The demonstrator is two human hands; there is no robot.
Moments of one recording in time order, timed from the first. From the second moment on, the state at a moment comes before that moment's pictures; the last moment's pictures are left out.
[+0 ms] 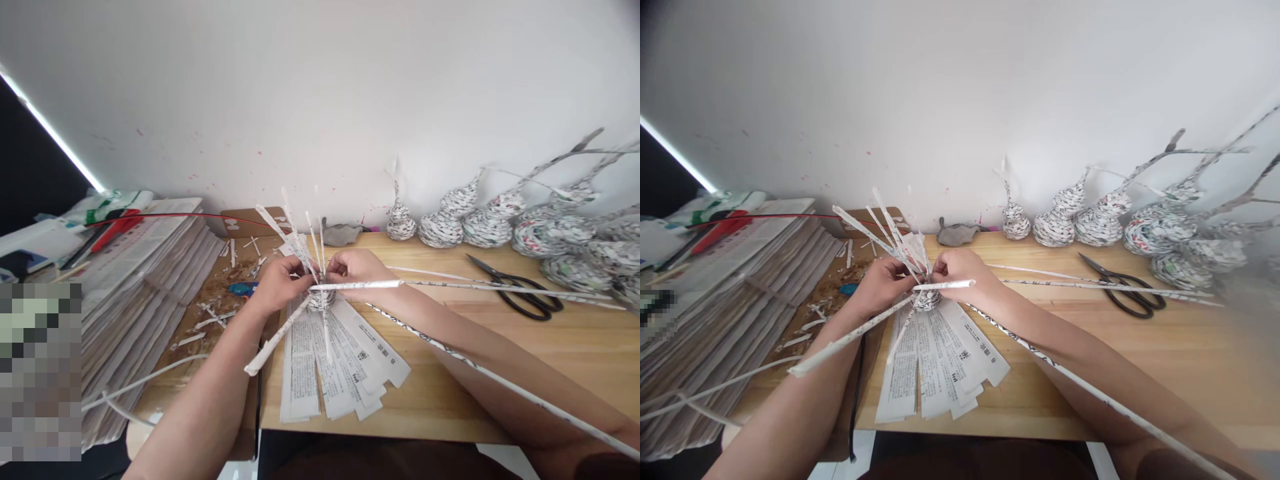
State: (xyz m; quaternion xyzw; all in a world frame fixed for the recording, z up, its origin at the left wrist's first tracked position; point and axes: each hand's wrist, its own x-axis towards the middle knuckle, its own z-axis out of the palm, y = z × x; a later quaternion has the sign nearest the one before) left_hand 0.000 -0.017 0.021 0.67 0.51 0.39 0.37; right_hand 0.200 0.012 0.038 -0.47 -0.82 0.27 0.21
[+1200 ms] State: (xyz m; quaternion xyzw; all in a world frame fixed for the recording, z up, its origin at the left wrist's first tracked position) left_hand -0.005 -0.009 0.009 0.69 0.51 0.39 0.32; right_hand 0.200 0.012 0.040 -0.46 -0.82 0.27 0.20
